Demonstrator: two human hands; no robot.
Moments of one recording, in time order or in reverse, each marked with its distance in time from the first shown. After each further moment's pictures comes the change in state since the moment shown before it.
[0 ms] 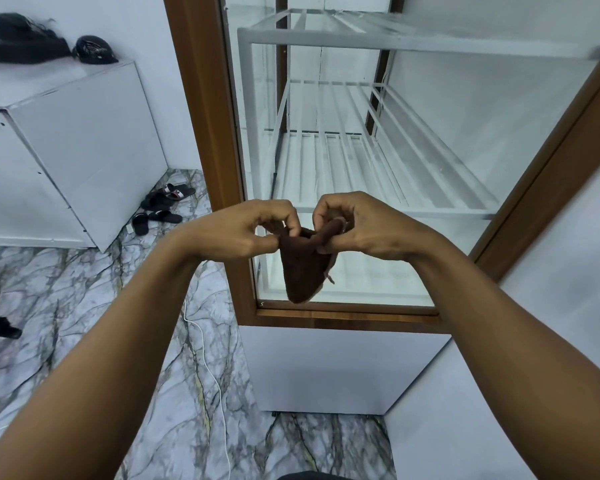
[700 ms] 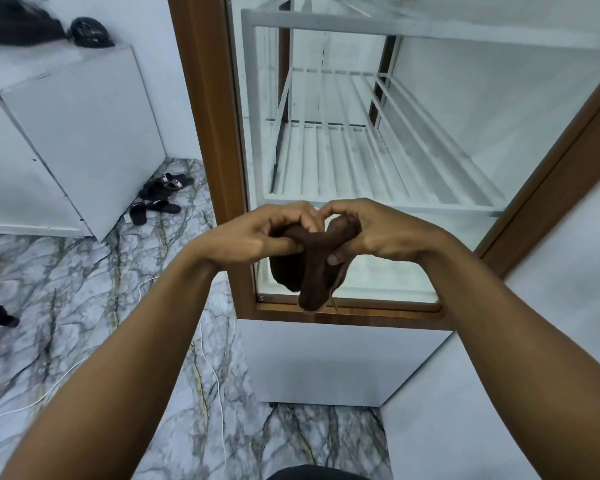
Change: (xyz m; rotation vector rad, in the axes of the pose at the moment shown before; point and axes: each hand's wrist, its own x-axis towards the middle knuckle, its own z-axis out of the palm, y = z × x) left_hand 0.009 -0.016 0.025 -0.368 0.029 0.093; right_hand 0.005 0.016 -0.002 0.127 -0.121 0.102
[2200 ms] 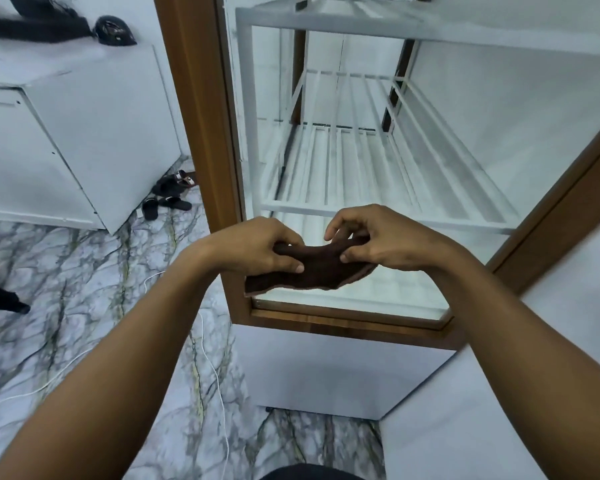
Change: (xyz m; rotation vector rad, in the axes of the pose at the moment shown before) left_hand 0.029 -0.010 -0.001 0.550 -0.015 -0.361; right_hand 0.005 0.021 -0.028 -0.280 0.072 0.014
